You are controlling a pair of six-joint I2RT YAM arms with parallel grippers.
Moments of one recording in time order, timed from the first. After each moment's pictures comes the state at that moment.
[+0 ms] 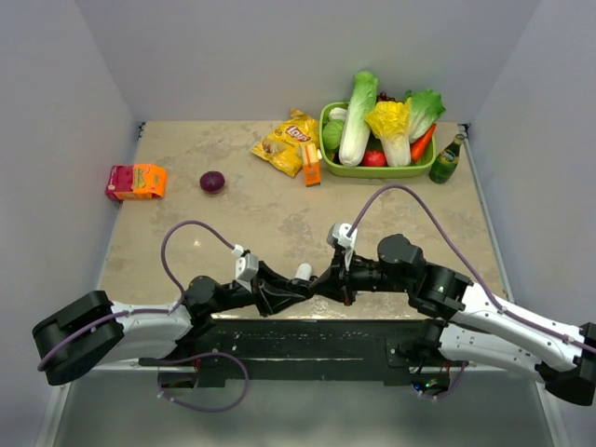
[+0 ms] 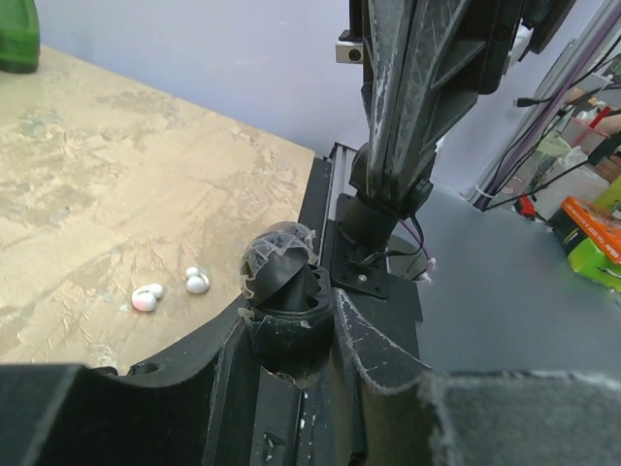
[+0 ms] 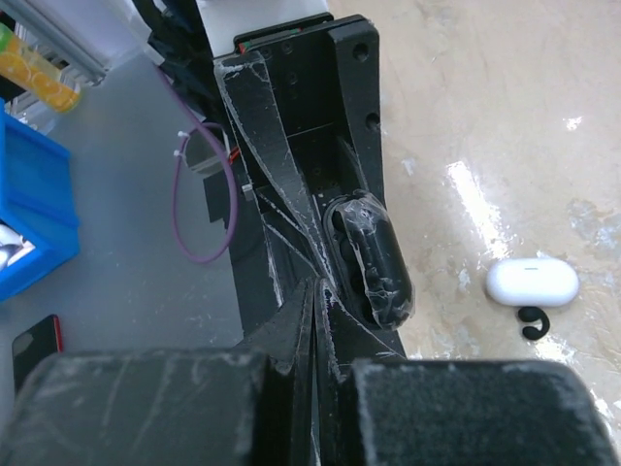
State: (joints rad) left arm -0.96 1.08 0.05 1.26 0.41 -0.44; right arm 1.04 0.79 0.74 -0.25 -0.33 0.26
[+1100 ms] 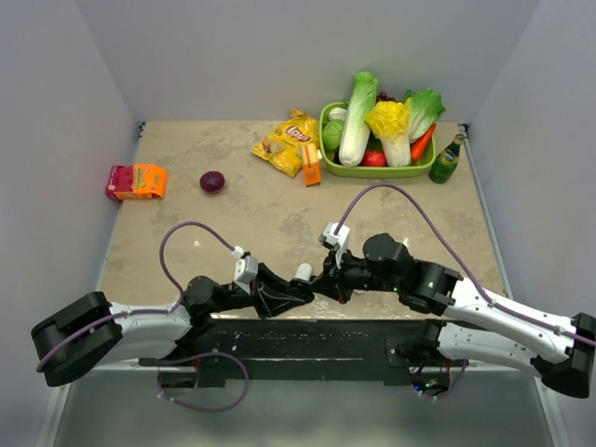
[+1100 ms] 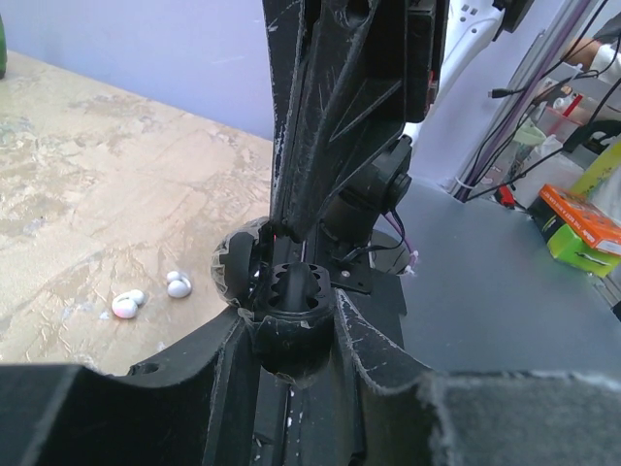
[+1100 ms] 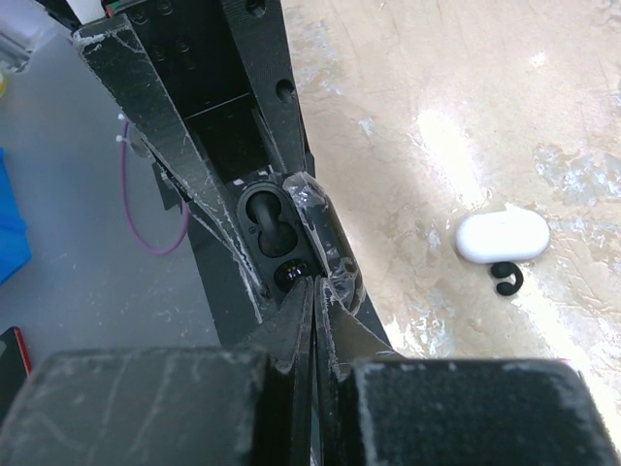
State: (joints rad) left arm -0.96 1.08 0.05 1.27 0.47 -0.44; right arm 1.06 0.87 0.77 -0.33 -0.22 0.27
